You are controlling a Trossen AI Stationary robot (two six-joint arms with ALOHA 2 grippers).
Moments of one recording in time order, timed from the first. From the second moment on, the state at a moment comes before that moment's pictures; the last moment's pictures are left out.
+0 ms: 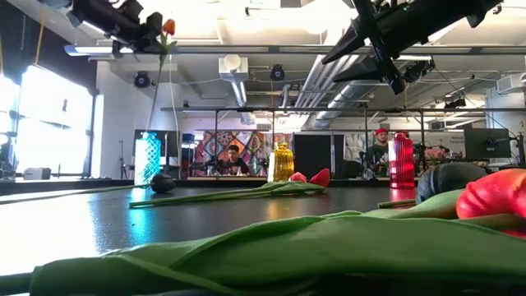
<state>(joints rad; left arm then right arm) 1.11 0.97 0.90 -0.01 0.09 -0.05 0.02 1.10 0.65 0.08 0.47 0.83</state>
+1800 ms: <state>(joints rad) 1.11 0.93 0.78 -0.23 0.07 -0.14 0.00 1.10 0.65 0.08 0.38 0.83</state>
